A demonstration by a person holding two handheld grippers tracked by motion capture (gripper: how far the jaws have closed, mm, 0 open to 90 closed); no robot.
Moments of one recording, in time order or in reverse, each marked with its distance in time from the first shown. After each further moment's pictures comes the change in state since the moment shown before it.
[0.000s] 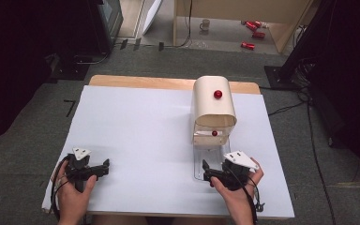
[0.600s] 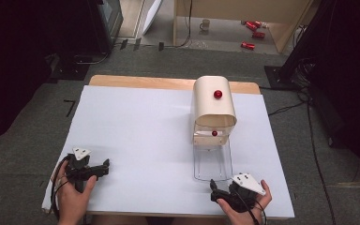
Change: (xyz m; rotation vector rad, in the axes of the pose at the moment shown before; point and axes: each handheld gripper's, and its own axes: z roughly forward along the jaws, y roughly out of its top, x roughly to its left) left arm 0.000 0.000 0.000 0.000 0.000 0.000; right arm -0.007 -0.055 -0.022 0.044 -0.071 0.024
